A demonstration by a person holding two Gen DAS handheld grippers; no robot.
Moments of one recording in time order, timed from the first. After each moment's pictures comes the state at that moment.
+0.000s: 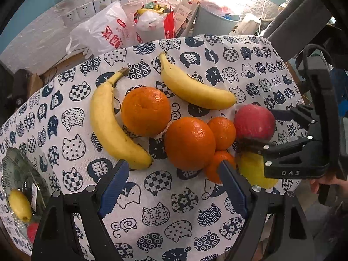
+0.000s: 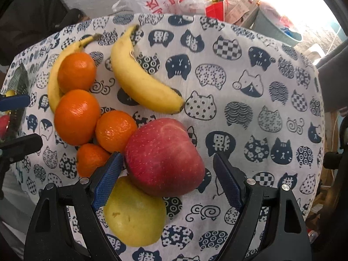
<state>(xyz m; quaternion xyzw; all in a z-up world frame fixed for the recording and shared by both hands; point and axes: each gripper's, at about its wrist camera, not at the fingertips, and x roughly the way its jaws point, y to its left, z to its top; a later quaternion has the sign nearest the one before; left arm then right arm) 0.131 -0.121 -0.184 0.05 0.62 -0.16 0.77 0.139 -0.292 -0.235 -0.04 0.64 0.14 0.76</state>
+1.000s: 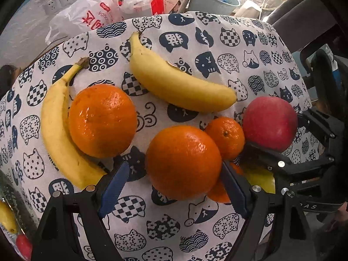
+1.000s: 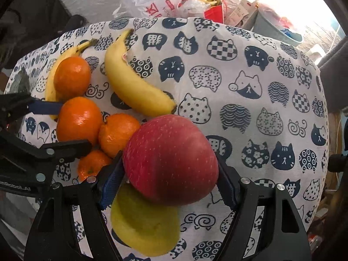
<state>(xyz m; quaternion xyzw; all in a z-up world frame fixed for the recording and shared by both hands) 0.161 -0.167 -0.232 0.04 0.66 -0.18 0.73 0.143 -0.309 -0.240 -0.02 0.61 0.15 0.78</state>
